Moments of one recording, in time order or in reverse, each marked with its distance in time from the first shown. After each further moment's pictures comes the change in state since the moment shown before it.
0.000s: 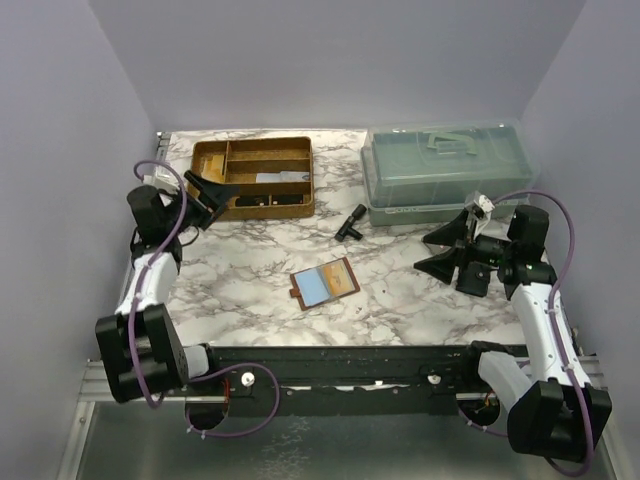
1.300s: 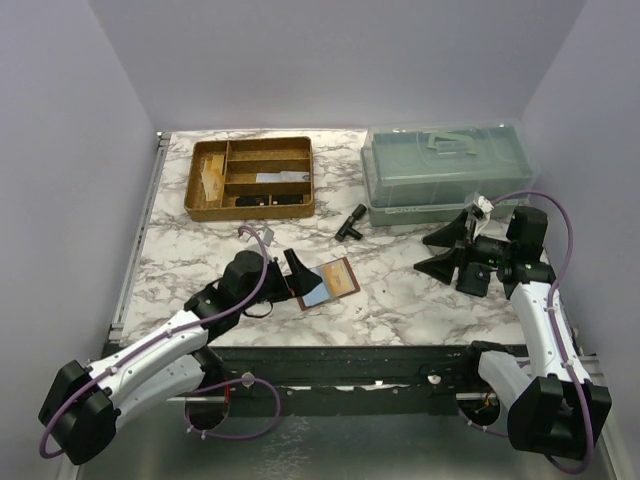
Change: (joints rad) left arm -0.998 -0.484 -0.364 -0.386 -0.665 -0.013; right arm -0.005 0.006 -0.021 0.003 -0.009 -0.012
